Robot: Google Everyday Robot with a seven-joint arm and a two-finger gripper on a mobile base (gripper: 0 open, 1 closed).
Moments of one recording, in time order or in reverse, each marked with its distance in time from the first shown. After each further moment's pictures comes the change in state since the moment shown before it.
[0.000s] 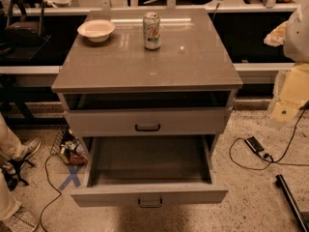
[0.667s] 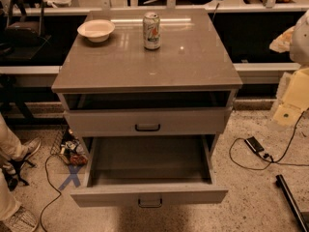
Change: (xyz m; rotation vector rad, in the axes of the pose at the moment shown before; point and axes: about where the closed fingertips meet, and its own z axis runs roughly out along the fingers) arm 0.008 0.005 0.003 -0.025 -0.033 0.068
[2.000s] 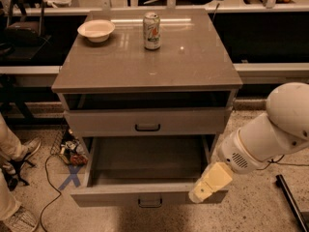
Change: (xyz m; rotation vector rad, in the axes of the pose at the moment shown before) arm -0.009 0.125 0.224 -0.376 -0.187 0.430
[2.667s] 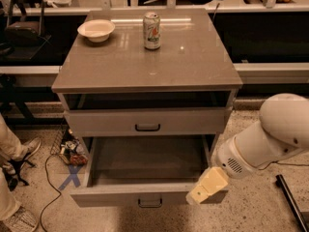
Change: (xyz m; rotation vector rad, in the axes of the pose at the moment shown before) arm 0.012 -0.009 0.021 -0.009 0.005 0.041
